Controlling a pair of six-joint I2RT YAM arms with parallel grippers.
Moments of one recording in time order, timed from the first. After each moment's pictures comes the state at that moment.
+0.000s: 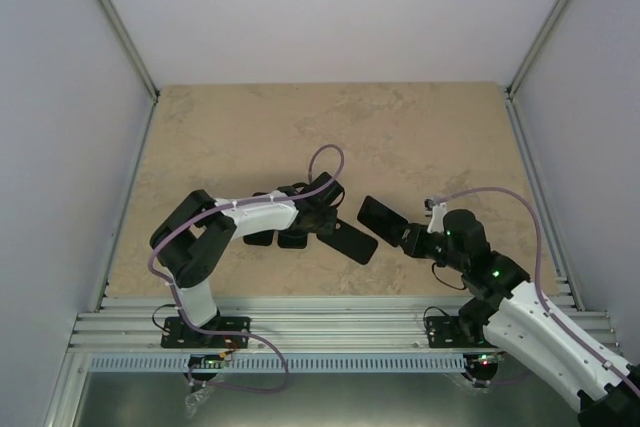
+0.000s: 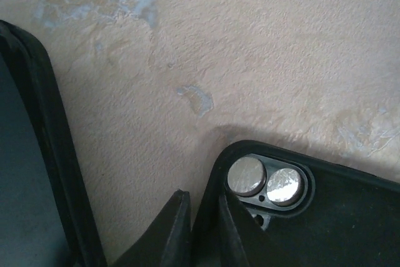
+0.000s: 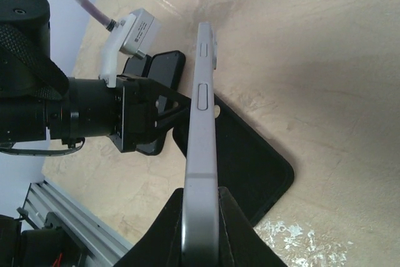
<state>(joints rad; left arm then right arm) -0.82 1.77 1.00 -0.39 -0.07 -0.58 0.61 0.58 0.38 -0.32 -0.19 0.75</state>
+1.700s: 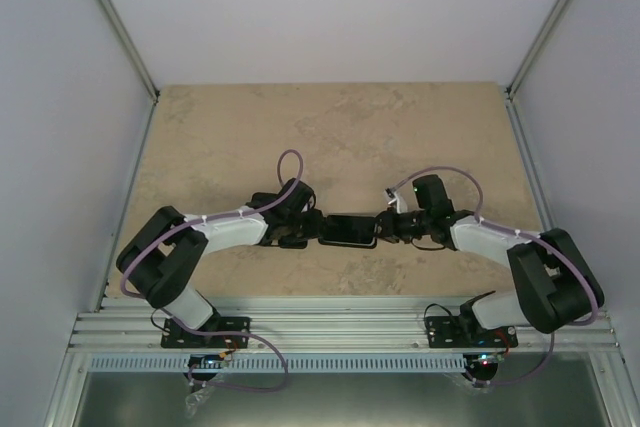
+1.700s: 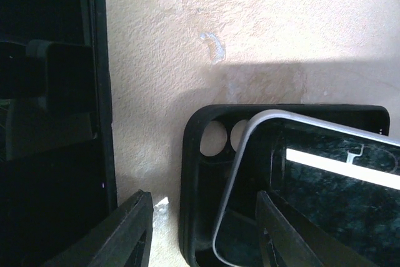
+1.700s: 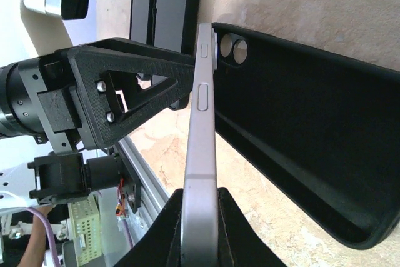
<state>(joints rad) -0.72 1.58 0.72 -0.11 0.19 -0.80 0.43 1.38 0.51 0.02 -0.82 0.67</state>
